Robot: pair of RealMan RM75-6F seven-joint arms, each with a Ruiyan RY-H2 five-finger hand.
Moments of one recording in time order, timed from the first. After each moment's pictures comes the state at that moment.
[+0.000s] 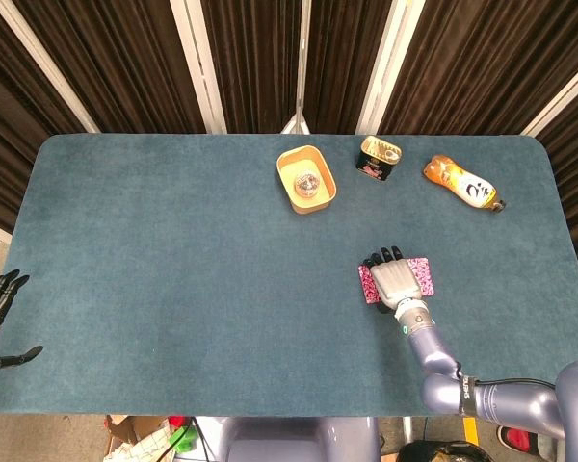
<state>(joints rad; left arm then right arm) -0.08 -1.03 0.00 -1.62 1.48 1.40 -0.11 0.86 -1.50 0.04 -1.52 -0.61 0.95 -0.72</state>
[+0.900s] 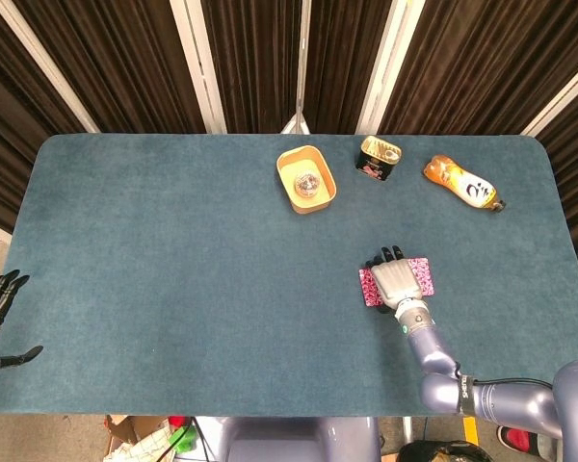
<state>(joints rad) -0.08 -1.03 0.00 -1.62 1.48 1.41 -0.11 0.86 -1.50 0.04 -1.51 -0.59 0.96 -0.73</state>
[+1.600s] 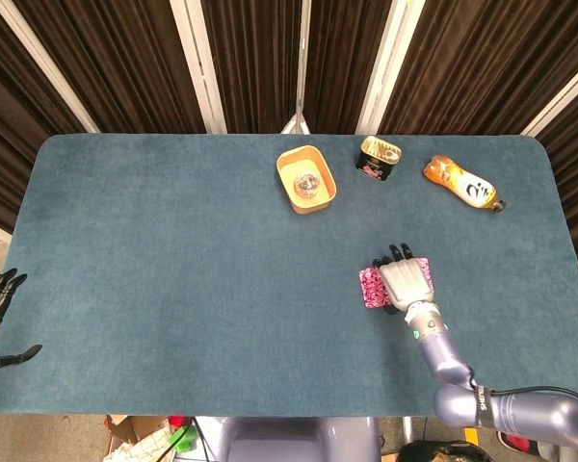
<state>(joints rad) -0.08 -1.04 0.00 -1.62 1.49 1.43 -0.09 0.81 -1.41 0.03 -1.64 -0.66 1.04 -0.71</state>
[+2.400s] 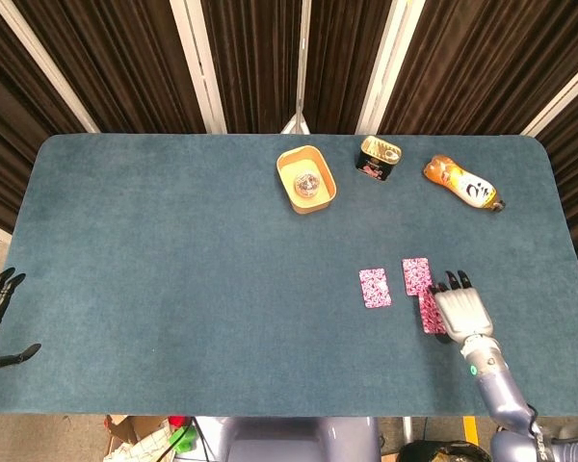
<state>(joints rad) -0.06 -1.06 -0.01 -1.61 1.50 1.46 -0.06 0.60 -1.26 -0.11 -1.71 -0.87 1.14 -0.60</state>
